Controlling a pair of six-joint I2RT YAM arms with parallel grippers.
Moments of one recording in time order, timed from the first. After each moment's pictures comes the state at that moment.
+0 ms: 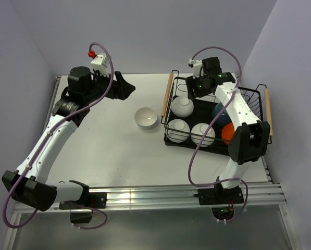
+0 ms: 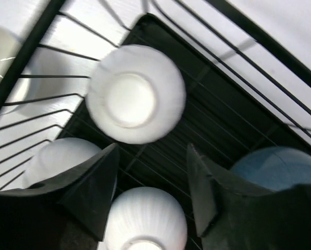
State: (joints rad) left arm -0.37 1.28 1.38 -0.30 0.35 -0.30; right arm 0.19 1.73 1.65 -0.80 -0.17 -0.18
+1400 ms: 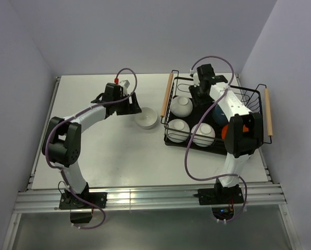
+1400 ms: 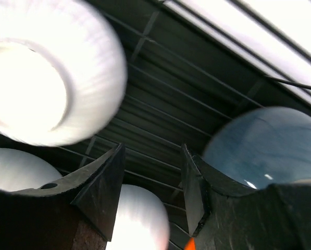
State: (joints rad) left arm -0.36 1.80 1.23 -0.15 0.28 -0.41; right arm 0.17 1.85 1.61 -0.85 0.06 -0.14
